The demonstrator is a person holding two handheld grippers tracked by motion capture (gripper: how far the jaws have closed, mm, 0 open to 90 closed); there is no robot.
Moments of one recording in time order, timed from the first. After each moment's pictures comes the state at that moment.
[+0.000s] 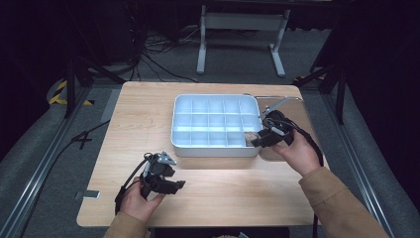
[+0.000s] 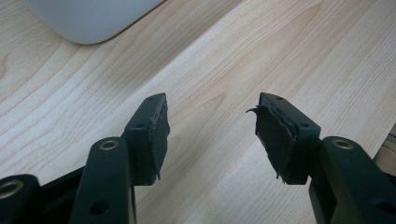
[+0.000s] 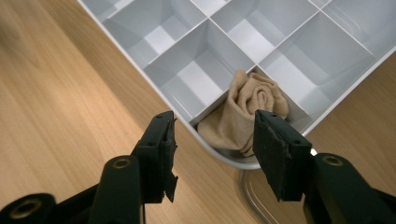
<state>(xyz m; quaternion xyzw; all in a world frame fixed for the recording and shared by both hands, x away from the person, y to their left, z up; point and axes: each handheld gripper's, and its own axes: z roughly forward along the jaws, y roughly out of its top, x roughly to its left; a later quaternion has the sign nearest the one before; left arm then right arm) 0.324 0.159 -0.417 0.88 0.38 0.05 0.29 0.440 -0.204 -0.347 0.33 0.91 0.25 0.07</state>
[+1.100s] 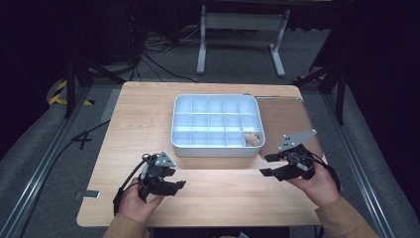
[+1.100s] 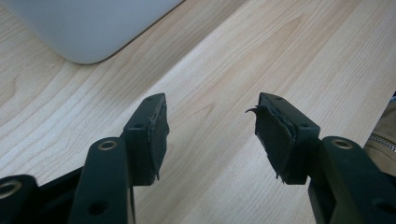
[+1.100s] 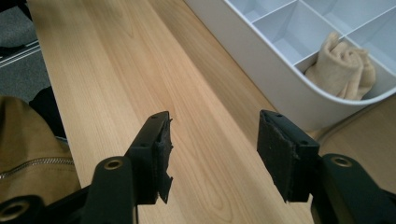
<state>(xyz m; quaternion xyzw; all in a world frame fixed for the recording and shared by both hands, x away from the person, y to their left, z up) 0.317 0.156 -0.407 0.88 0.36 0.06 0.31 0.356 -0.245 -0.370 0.24 0.90 0.35 0.04</state>
